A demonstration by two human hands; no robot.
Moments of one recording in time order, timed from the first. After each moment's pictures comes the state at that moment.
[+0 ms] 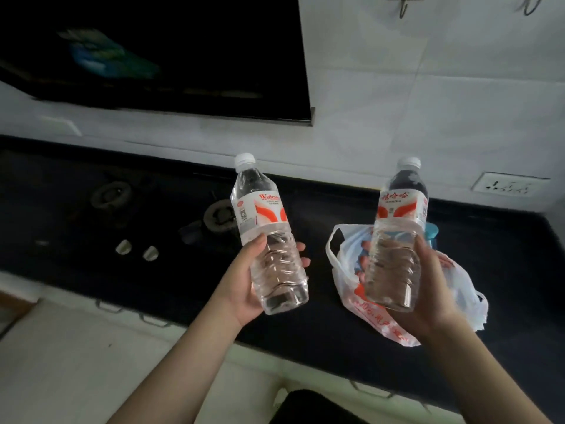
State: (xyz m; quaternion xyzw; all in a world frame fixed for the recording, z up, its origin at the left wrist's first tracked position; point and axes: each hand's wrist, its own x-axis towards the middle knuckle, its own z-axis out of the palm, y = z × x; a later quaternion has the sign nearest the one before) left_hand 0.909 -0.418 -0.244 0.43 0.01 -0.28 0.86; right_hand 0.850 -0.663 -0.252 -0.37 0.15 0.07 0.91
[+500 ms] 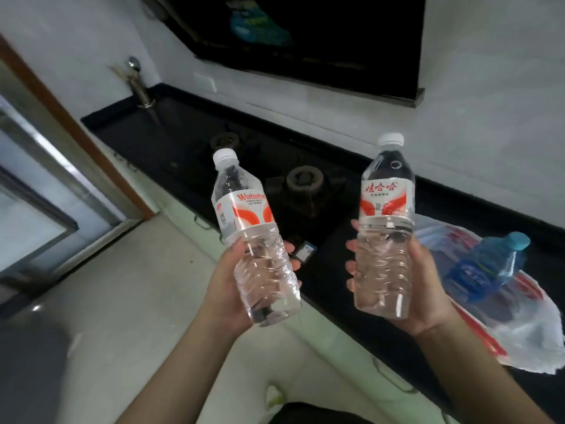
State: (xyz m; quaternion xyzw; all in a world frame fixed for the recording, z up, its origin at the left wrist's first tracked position) left_hand 0.755 -0.376 -0.233 0.39 0.05 -0.09 0.92; right_hand 0.822 -0.610 -0.251 -0.32 -0.05 0.32 0.89
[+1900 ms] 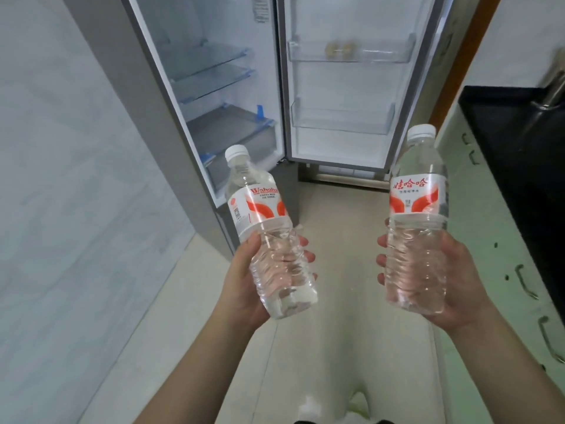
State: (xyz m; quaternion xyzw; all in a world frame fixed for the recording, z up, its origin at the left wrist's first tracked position) left_hand 0.365 -0.057 -0.225 0.30 0.17 0.43 0.84; right_hand 0.618 -0.103 -0.230 -0.29 -0.27 0.71 0.58
